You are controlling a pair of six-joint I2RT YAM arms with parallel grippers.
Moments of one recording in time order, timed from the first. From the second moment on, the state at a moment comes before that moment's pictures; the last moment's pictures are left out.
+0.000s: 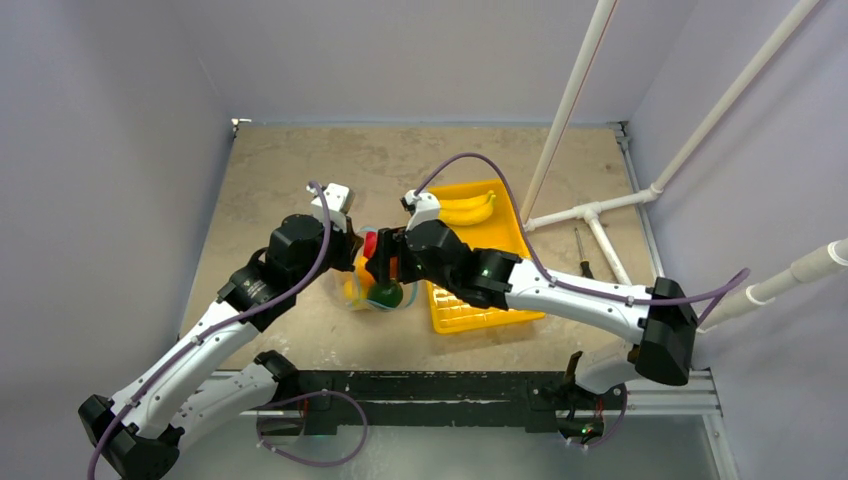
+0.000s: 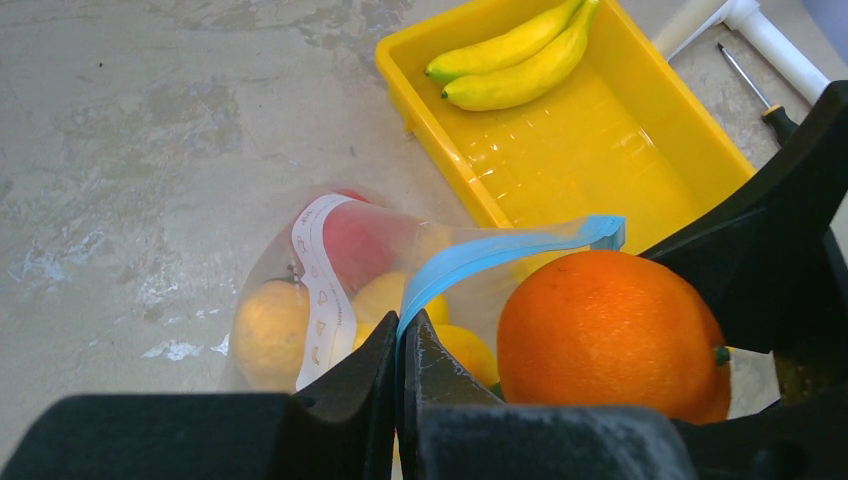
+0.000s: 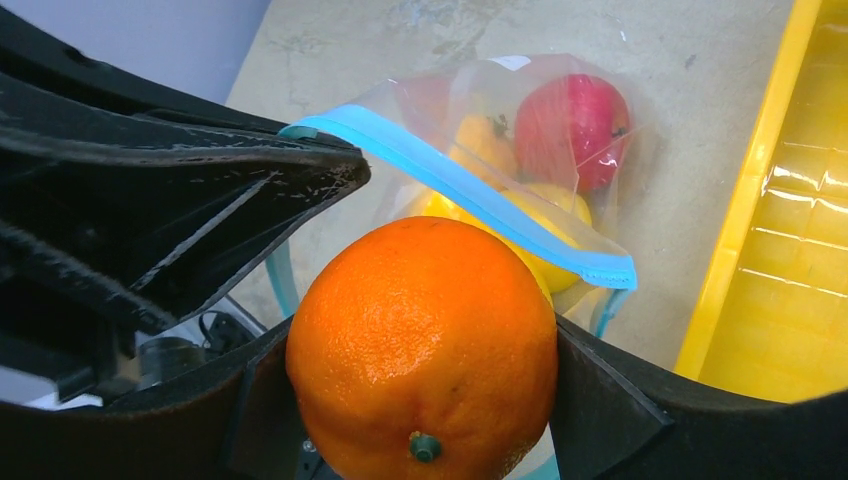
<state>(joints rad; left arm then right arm) -0.64 0.83 0.84 -0.43 -0.13 -0.25 1.13 1.43 1.17 -0.22 0.29 0.70</state>
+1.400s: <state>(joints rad) -0.64 0.83 0.84 -0.43 -0.14 -0.25 1.13 1.36 1.22 -0.25 0.41 0.79</state>
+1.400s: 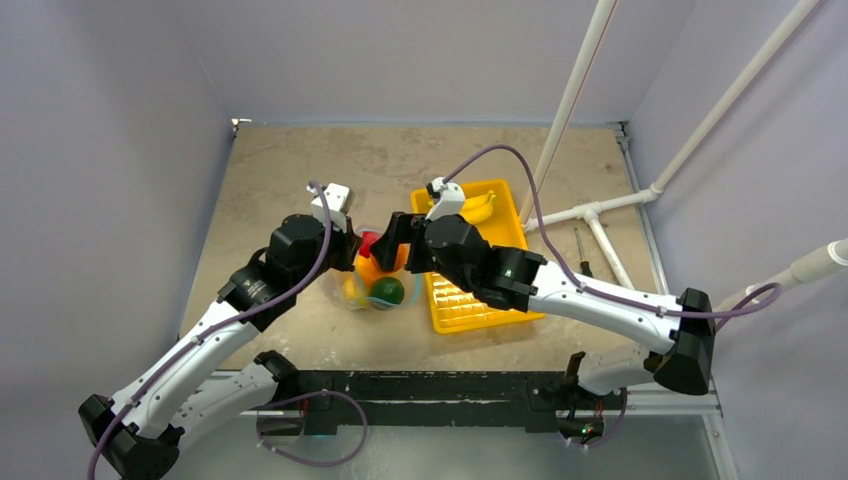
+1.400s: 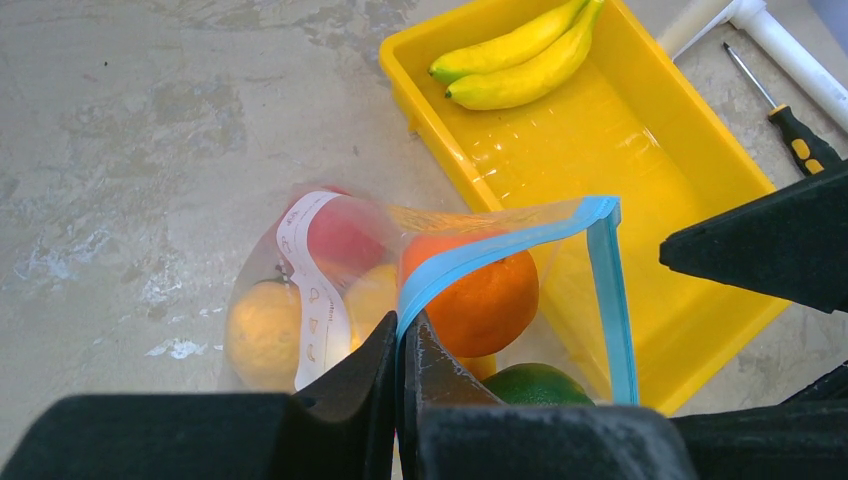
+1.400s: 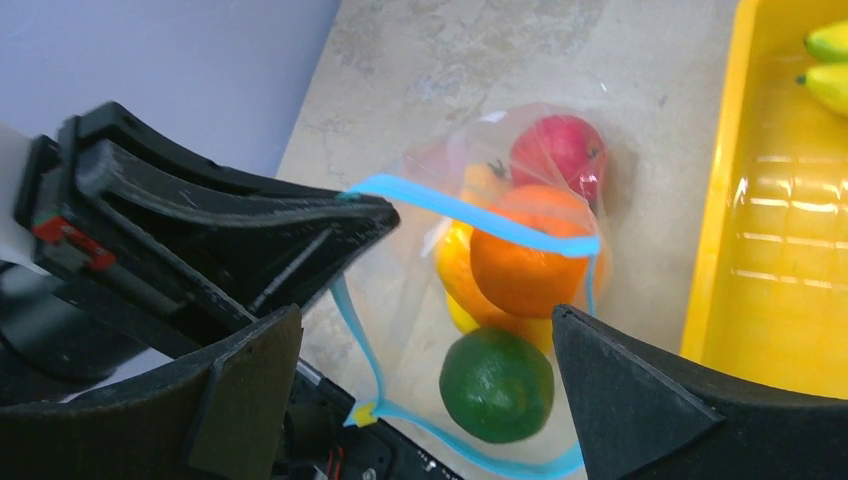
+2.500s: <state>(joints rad) -0.64 0.83 0.84 -0.43 -0.14 -0.25 1.13 1.35 0.95 -0.28 0.40 1.05</state>
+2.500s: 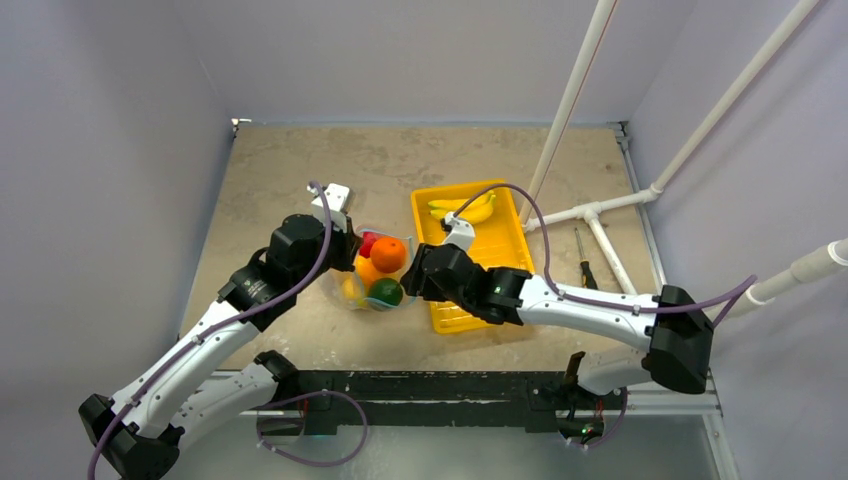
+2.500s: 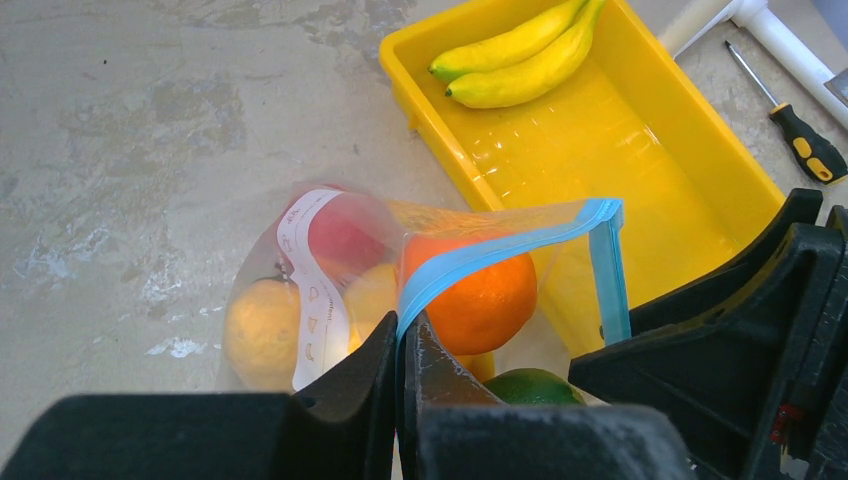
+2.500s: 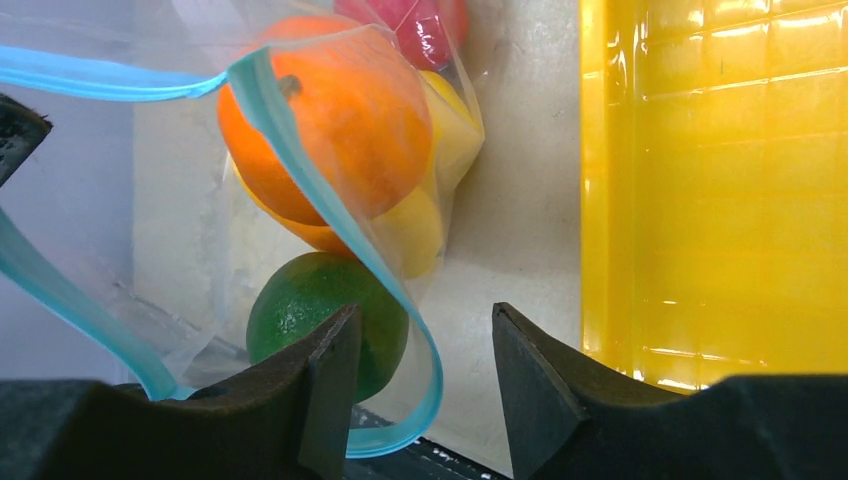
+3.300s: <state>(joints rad) -0.64 0.83 0.84 -0.43 -0.14 -0.25 1.09 1.43 0.94 -0.16 0.40 1.01</state>
